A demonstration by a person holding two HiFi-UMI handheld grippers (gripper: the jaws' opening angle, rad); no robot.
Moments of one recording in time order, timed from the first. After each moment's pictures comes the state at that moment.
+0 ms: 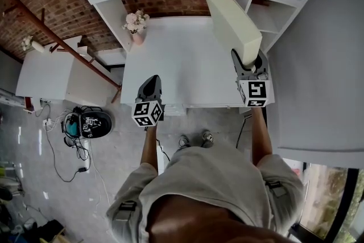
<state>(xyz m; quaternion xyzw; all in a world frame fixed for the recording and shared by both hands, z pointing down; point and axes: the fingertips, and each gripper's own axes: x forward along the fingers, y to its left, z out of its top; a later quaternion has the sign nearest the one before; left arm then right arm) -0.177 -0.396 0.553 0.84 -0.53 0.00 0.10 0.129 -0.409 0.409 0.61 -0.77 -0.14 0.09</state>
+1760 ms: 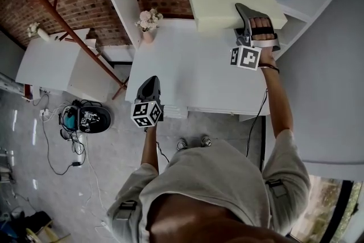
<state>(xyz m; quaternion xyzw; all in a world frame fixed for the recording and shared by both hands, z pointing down) -0.235 -0.397 0.556 0.81 -0.57 -0.03 0.12 0.035 -0.534 0.333 0.45 -0.51 -0.58 0.45</state>
